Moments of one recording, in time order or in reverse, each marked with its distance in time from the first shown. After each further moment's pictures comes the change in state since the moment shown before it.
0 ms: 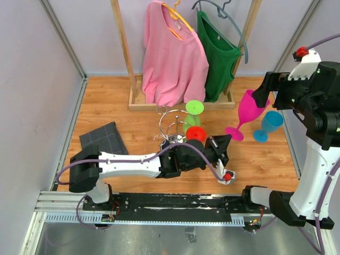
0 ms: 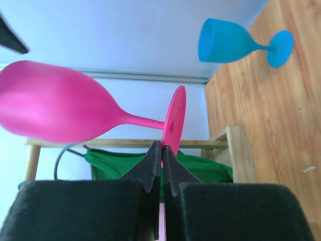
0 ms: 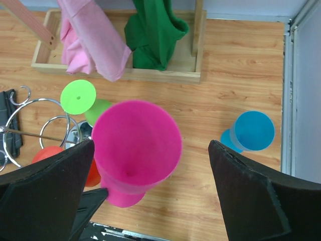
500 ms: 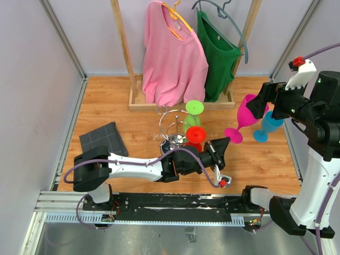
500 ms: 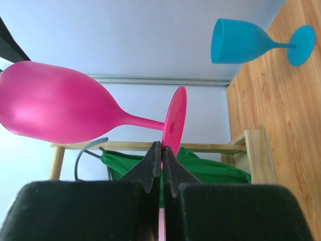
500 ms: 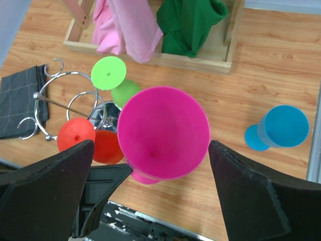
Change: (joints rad) left arm -0.002 0.042 -0.183 0.309 0.019 0.152; right arm 0.000 -0.056 -0.027 -0.054 -0.142 -0.018
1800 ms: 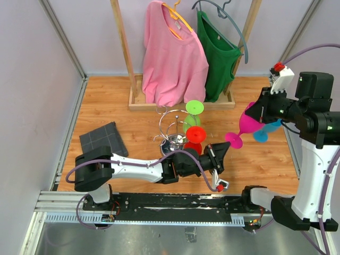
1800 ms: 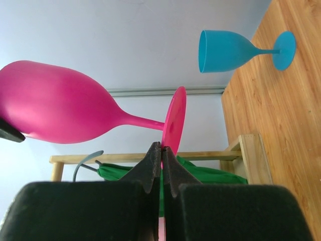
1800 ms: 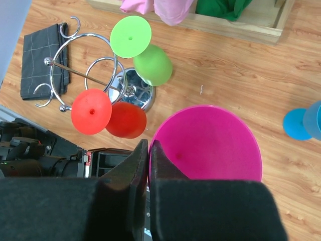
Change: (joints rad) left arm -0.005 0.013 -0.037 0.026 0.049 0.048; right arm 0.068 0.002 -0.144 -0.038 -0.103 -0.008
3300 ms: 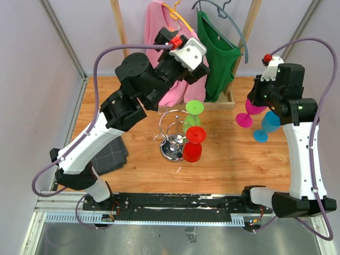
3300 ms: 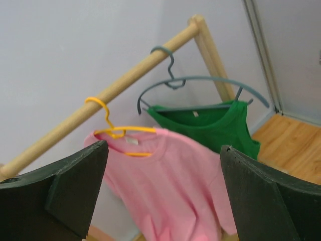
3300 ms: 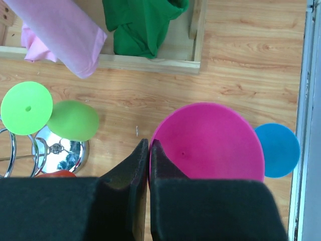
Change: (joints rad) left arm 0.278 -0.040 1.246 -0.956 -0.314 -0.919; right arm 0.027 0.061 -0.272 0.413 0.334 0.029
